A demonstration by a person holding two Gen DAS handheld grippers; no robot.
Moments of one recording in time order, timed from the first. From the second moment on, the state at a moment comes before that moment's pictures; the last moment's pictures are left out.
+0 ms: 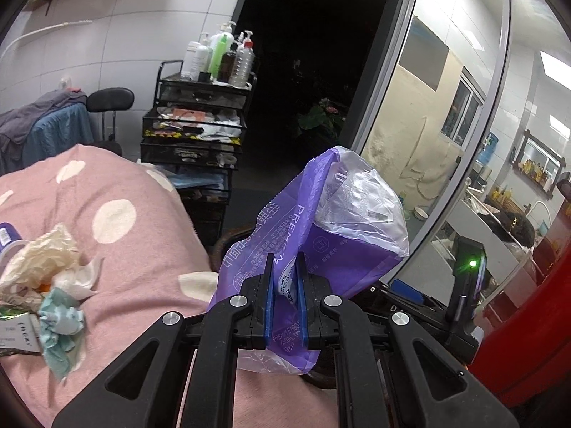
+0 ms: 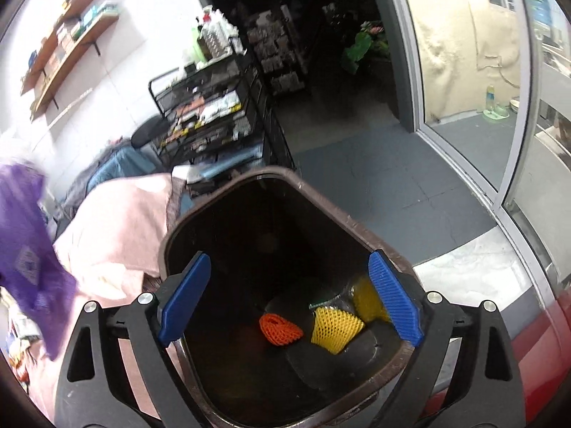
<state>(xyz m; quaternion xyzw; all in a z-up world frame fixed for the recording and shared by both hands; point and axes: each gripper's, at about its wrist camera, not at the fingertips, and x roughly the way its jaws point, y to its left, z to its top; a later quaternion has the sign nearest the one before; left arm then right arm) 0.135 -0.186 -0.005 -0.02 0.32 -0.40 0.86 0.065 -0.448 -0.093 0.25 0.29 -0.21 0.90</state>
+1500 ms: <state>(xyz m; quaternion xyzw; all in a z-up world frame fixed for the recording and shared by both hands) 0.145 -0.240 -0.053 0.05 0.41 -0.37 0.83 0.030 -0.459 -0.065 0.25 0.22 -0.28 0.90</state>
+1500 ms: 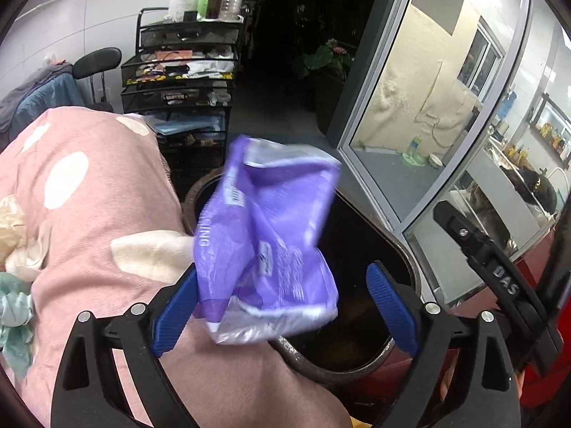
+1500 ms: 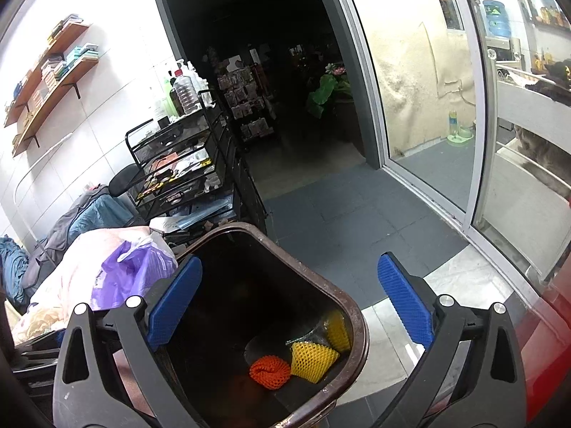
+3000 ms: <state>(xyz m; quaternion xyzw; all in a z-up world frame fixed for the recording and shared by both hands) 0.153 0.010 -0.021 0.06 0.31 -0.11 0.94 0.141 -0.251 -0.040 0.10 0.33 0.10 0.93</state>
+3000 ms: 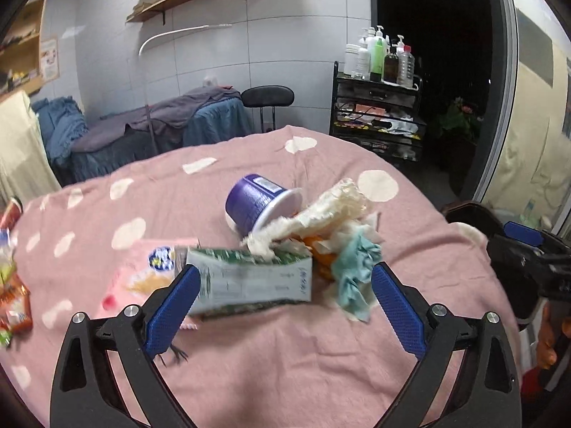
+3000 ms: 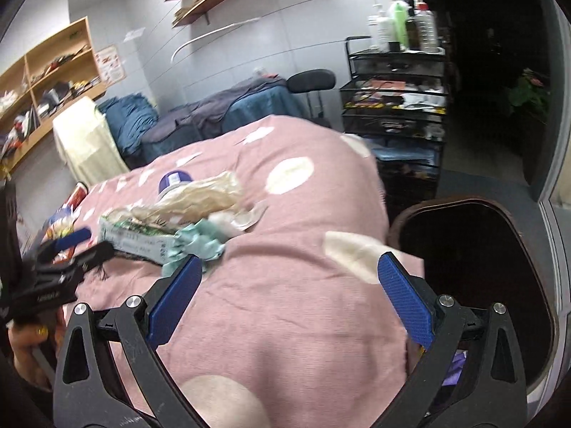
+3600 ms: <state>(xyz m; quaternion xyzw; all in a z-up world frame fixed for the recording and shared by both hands) 0.231 -0.048 -0.047 0.23 0.38 -0.17 0.88 0.152 -0.234 -0.050 0.09 0.36 0.11 0.92</state>
